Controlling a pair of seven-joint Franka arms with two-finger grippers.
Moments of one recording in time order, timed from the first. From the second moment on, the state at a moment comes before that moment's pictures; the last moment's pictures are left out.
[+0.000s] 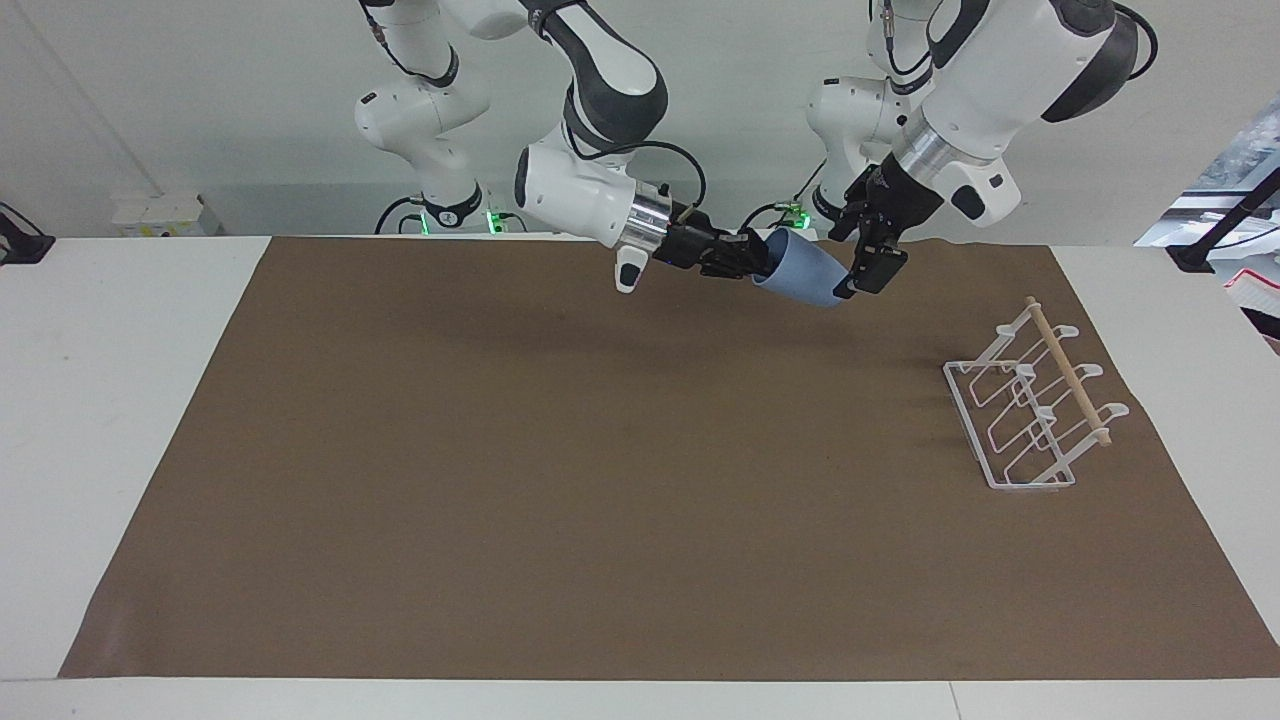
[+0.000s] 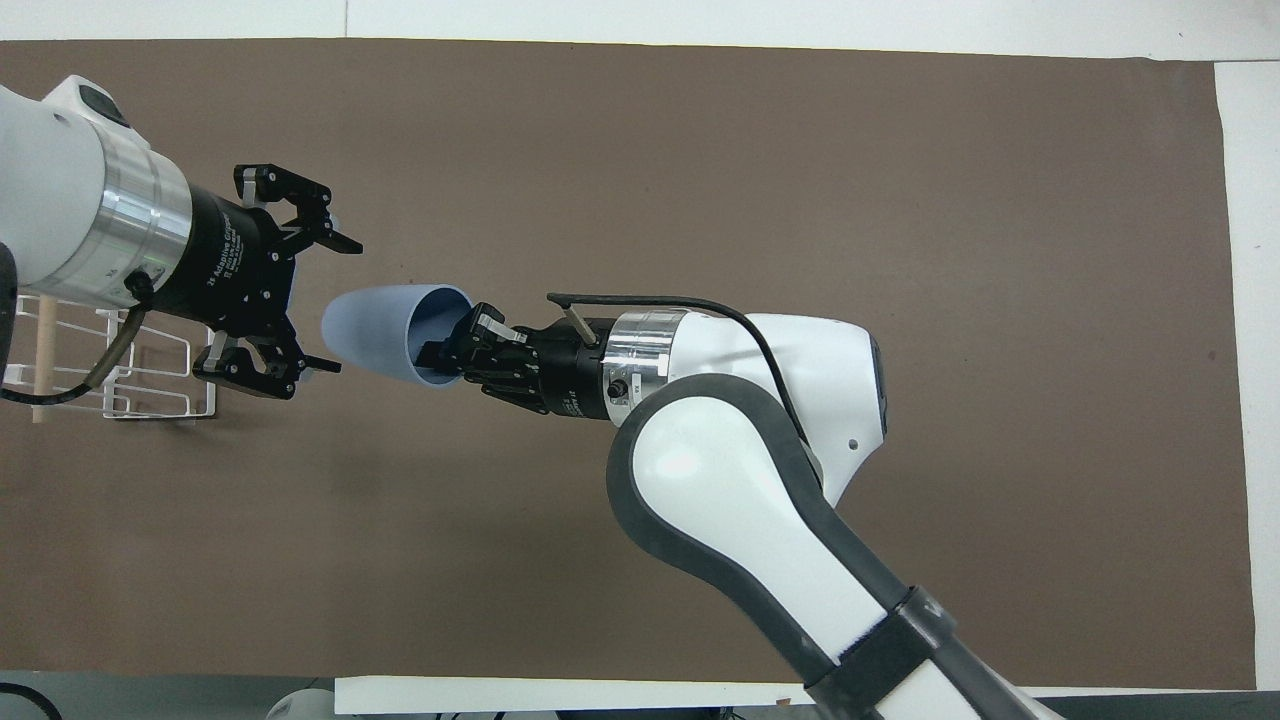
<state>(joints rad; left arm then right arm) -0.30 -0.03 -0.07 -1.68 -0.29 1.66 -1.71 0.64 0.13 0.07 -1.91 1.51 2.46 0.14</state>
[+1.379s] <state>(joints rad) -0.30 -0.02 -0.07 -1.78 0.17 1.70 -1.71 0.44 0.12 0.04 -1.90 1.17 2.41 0.15</state>
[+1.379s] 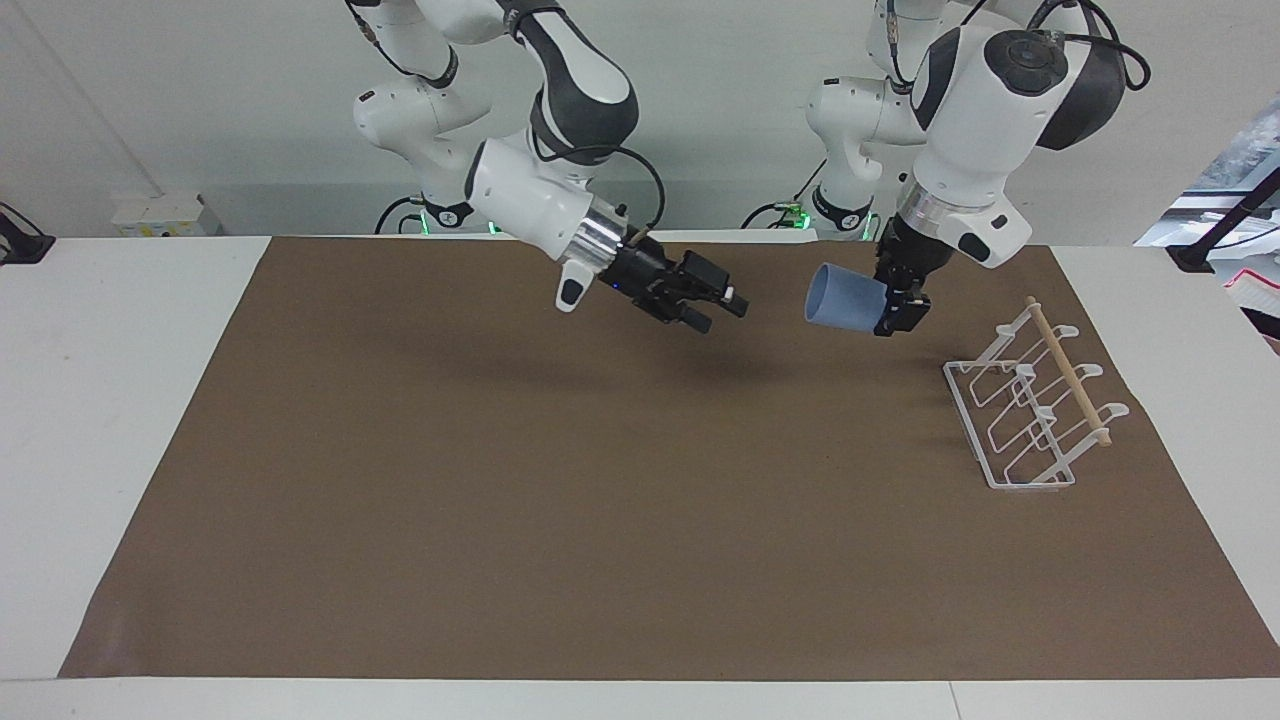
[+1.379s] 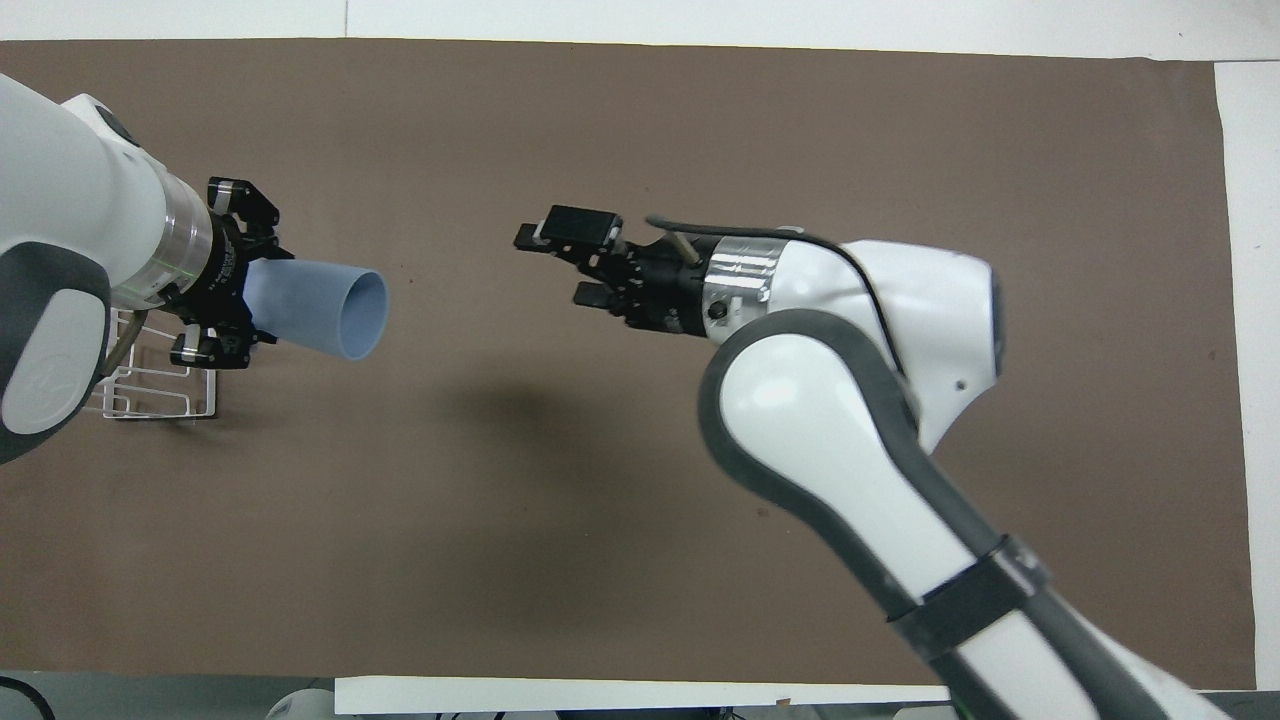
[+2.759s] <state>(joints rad) -0.35 0.40 -0.07 -1.85 1.55 1.42 -2.25 0.00 0.02 0.04 -1.47 -0.10 1.36 0.08</state>
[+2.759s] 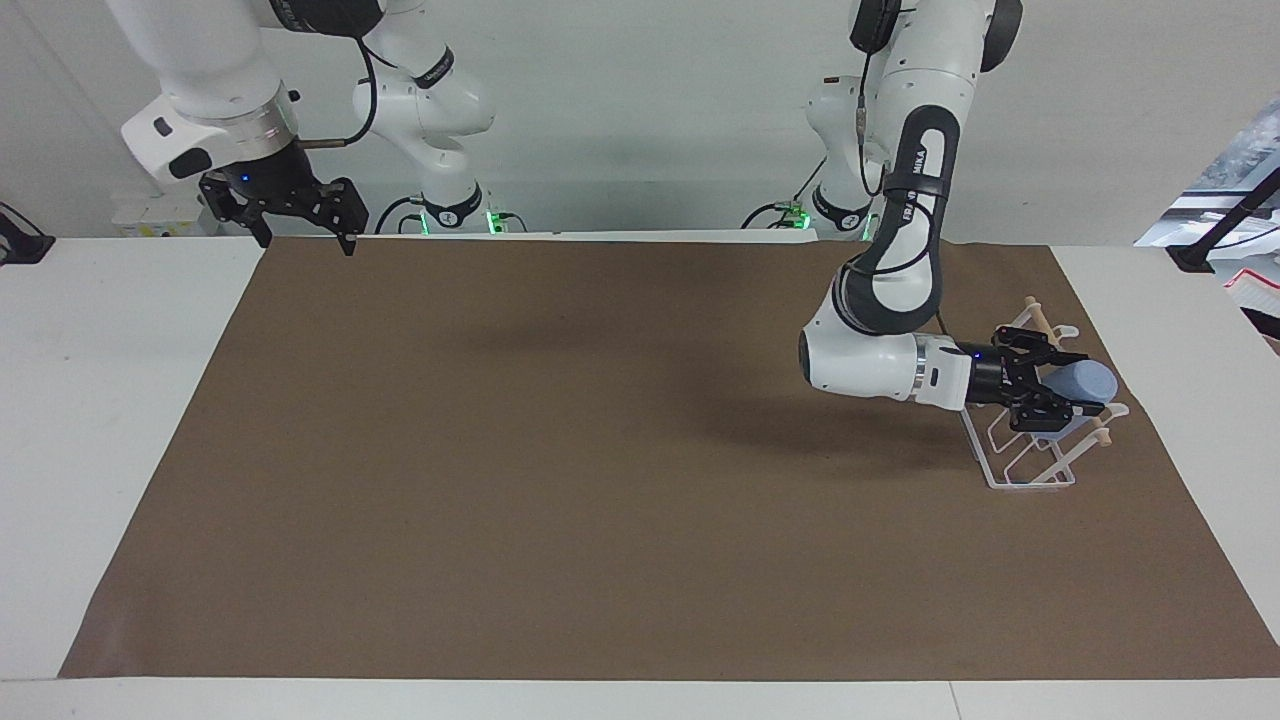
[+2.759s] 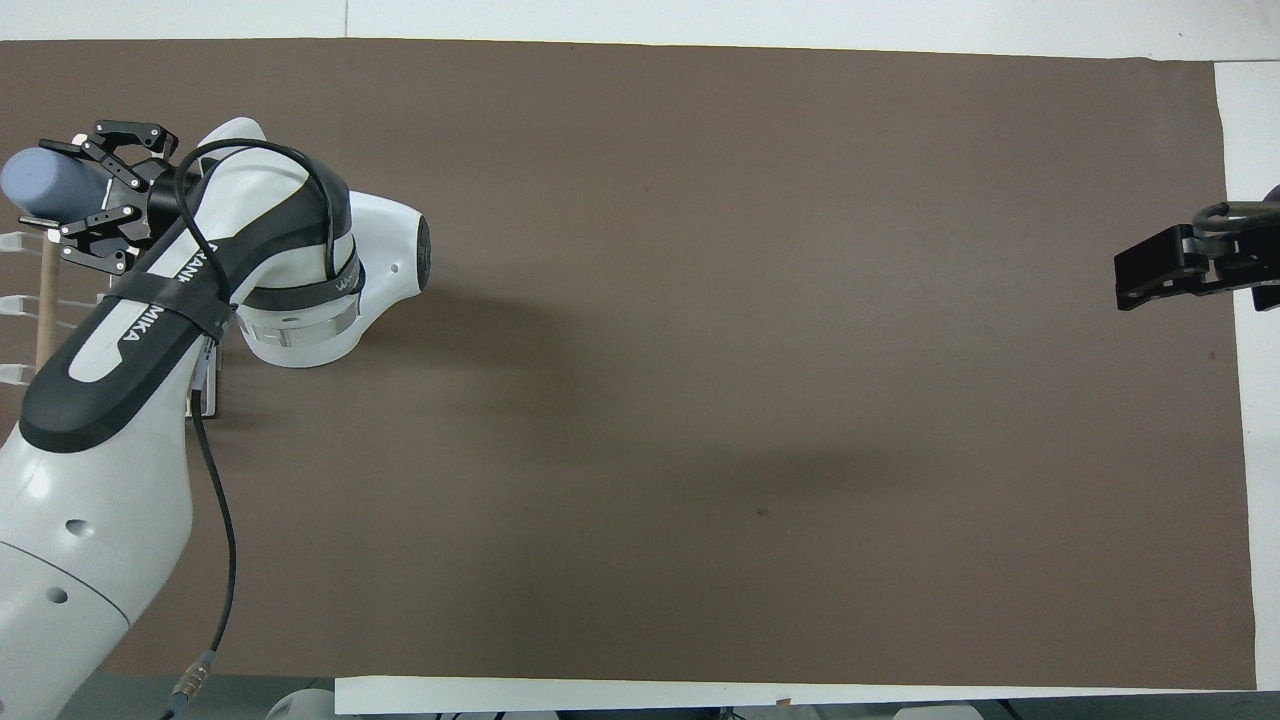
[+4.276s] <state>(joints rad) -0.15 0.16 -0.06 -1.76 1.13 1.69 -1.61 -0.02 0.02 0.04 -1.47 -0.10 1.33 0.07</state>
